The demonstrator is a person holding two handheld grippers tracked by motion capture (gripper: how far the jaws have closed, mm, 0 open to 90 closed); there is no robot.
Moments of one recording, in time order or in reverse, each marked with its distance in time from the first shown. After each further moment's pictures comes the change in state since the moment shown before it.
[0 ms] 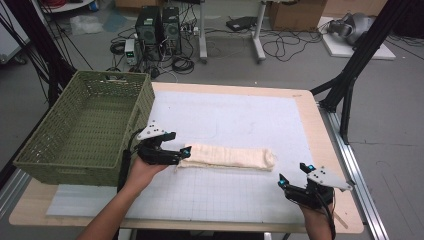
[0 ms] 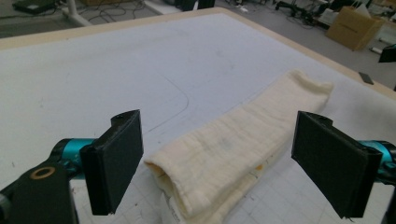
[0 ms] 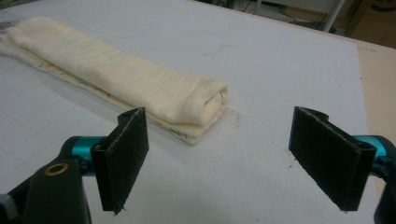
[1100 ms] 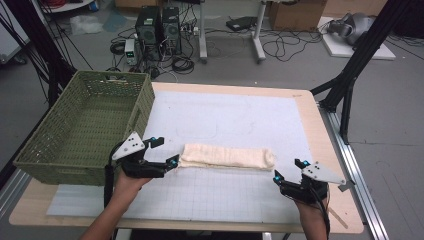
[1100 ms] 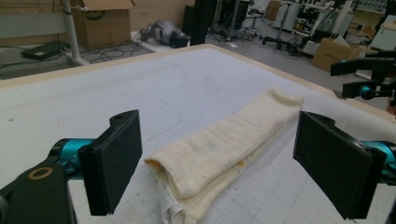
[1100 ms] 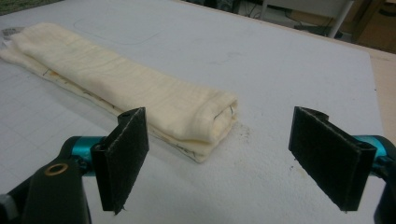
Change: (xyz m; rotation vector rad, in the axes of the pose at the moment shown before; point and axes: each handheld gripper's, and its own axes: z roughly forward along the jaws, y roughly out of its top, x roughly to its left) left arm -0.008 -0.018 -0.047 -0.179 -0.040 0.056; right arm 0.004 0.008 0.014 -0.012 0.022 -0.015
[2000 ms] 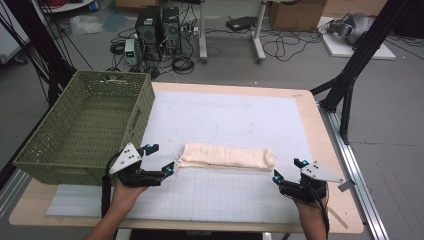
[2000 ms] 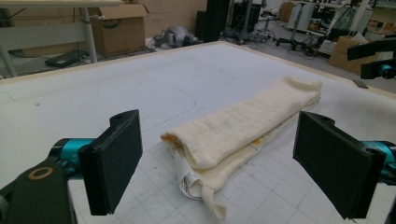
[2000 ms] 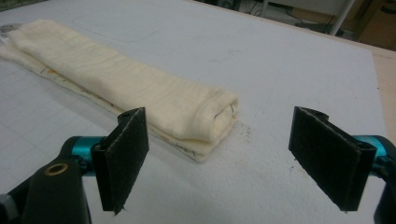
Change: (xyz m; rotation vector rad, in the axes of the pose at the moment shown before) left arm 0.000 -0.032 -0.012 -0.026 0.064 0.047; right arm 0.000 0.000 0.003 0.011 0.002 -0.001
